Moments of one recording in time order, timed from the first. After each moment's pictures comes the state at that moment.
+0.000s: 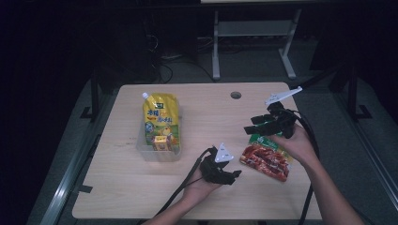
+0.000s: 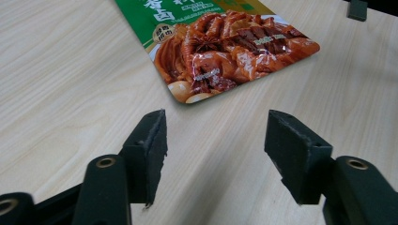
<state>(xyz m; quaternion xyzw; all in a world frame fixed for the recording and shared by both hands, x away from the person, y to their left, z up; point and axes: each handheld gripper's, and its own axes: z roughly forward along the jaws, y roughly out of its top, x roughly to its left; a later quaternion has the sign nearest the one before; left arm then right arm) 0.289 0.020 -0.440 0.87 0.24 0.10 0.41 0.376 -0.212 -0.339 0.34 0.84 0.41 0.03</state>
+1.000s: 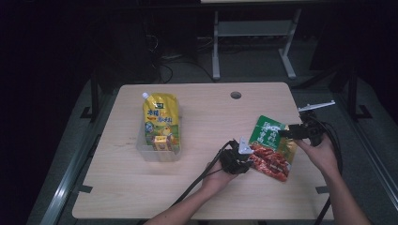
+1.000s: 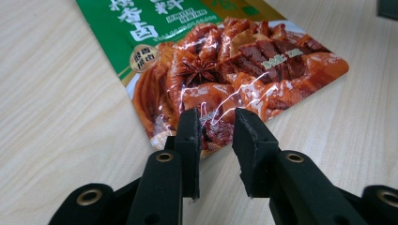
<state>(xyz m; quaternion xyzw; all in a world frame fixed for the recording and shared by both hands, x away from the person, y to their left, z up) 0.316 -0.037 -0.450 0.89 0.22 0.09 0.38 0.381 -0.312 -0.399 0.52 0.78 0.34 0.08</state>
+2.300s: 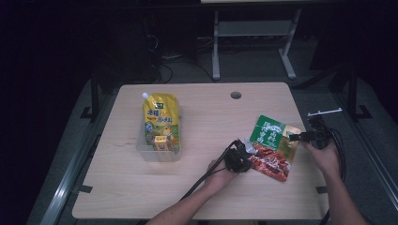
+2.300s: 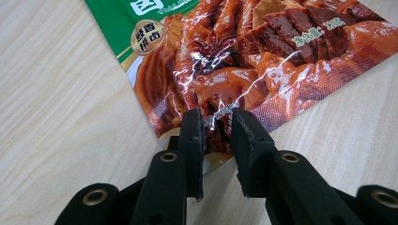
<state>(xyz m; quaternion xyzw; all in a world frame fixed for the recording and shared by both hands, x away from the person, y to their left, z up) 0.326 -0.051 -0.462 0.91 0.23 0.11 0.33 0.396 -0.356 -0.447 0.63 0.72 0.29 0.06</state>
